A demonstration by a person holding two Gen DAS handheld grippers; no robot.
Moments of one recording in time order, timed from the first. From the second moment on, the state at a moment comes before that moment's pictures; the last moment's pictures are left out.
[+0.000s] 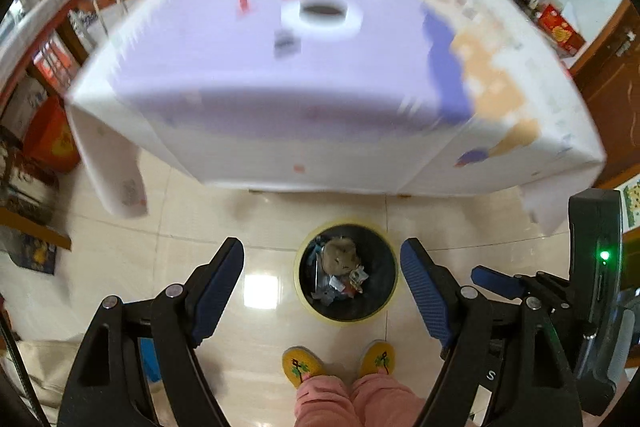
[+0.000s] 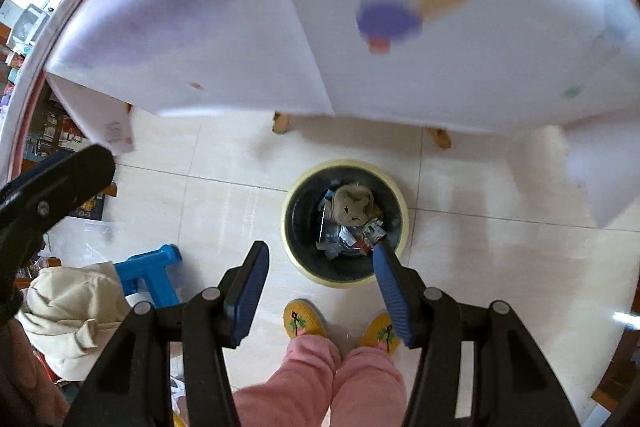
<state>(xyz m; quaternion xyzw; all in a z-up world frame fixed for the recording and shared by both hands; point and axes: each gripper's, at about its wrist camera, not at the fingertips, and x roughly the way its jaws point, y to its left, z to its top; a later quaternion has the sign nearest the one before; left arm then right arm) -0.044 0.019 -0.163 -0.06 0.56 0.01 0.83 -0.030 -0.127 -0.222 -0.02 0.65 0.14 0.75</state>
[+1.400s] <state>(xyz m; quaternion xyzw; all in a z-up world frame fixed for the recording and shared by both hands) 0.340 -0.085 0.000 -0.06 0.53 -0.01 0.85 0.333 -0.250 -0.002 0.02 0.50 0.18 0.85</state>
